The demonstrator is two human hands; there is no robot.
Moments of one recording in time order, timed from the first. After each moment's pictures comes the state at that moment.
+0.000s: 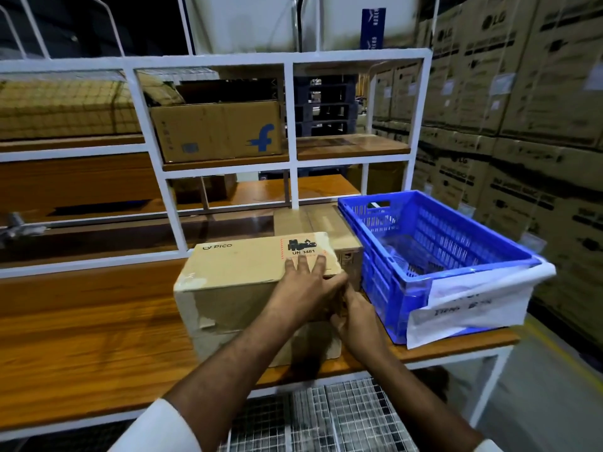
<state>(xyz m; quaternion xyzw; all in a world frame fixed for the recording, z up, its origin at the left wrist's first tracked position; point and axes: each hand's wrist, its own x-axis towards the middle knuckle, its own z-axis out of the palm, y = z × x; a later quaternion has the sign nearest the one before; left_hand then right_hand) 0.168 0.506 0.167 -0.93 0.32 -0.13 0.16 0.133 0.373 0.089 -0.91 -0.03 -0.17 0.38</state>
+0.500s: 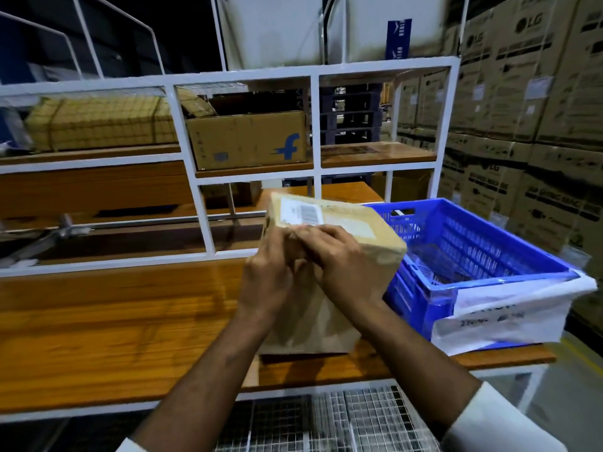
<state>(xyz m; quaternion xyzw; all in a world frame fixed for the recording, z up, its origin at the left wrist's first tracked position) 0.132 0.576 0.204 -0.86 0.17 -0.38 -0.30 0.142 0.436 0.201 -0.84 -0.23 -0.43 0.23</state>
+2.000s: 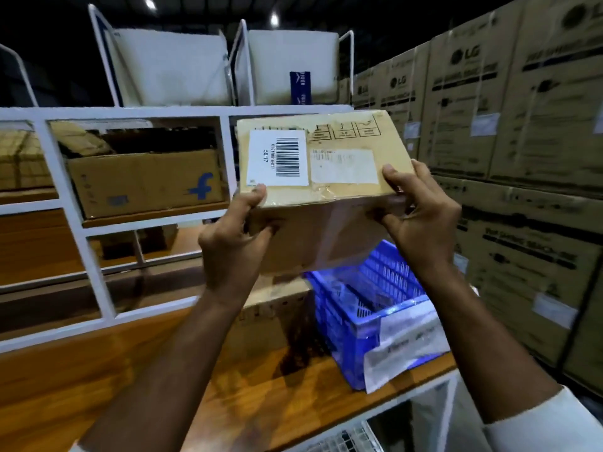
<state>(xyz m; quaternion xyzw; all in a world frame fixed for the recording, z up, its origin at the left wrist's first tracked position) 0.189 0.493 0.293 -0.67 0.29 -0.55 -0.41 0.127 0.236 0.306 -0.74 -0.06 -0.62 0.24</state>
